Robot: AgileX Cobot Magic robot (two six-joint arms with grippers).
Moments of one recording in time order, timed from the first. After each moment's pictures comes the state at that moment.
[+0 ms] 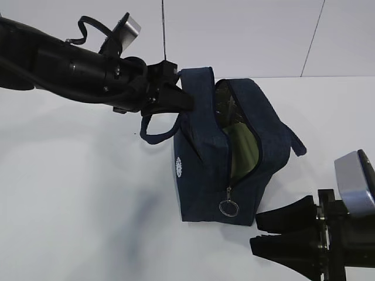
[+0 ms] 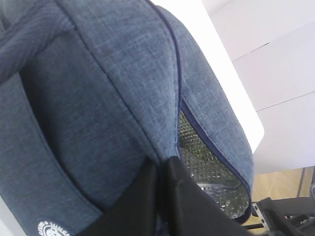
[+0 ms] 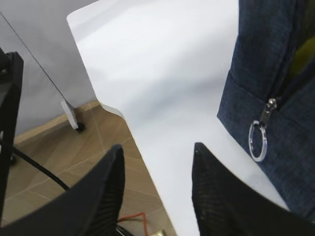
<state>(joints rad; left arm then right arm) -0.45 1.81 -1.17 -1.47 0.64 0.95 0.06 1.55 -0.31 1.80 1.09 -2.53</state>
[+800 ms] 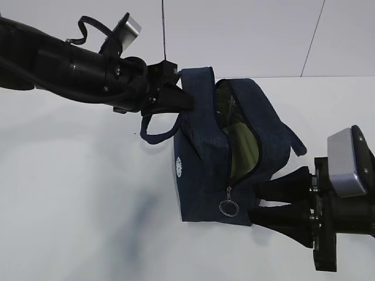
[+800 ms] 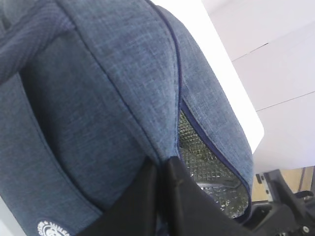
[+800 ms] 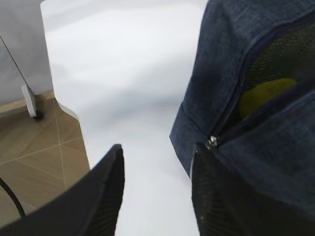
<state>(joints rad) -0.45 1.81 -1.17 -1.47 0.64 0.95 0.06 1.56 -0.41 1.81 1.05 -2.65</state>
